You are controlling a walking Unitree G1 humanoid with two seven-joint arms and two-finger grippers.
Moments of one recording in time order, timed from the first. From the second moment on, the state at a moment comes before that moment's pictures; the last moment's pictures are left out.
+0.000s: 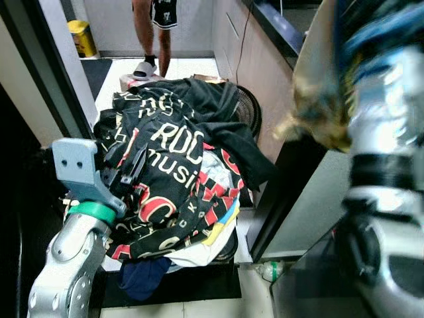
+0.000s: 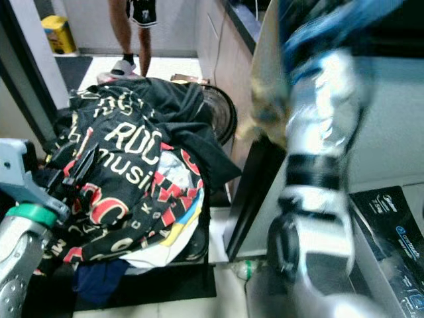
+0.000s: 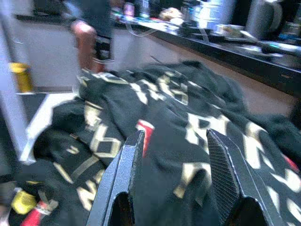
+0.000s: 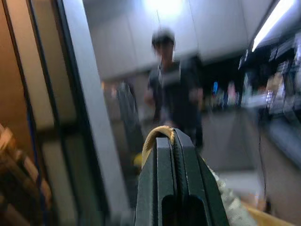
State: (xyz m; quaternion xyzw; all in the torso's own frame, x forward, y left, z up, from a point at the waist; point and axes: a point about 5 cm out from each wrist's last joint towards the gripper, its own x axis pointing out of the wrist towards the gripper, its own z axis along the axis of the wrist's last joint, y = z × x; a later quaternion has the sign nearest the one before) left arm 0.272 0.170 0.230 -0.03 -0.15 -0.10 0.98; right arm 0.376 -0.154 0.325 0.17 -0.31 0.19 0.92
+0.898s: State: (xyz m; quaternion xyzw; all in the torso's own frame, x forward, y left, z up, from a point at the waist) left arm 0.281 0.162 0.253 0.02 -0.18 -0.12 0.98; right arm 0.348 -0.135 0.280 0.20 -0.26 0.22 0.92
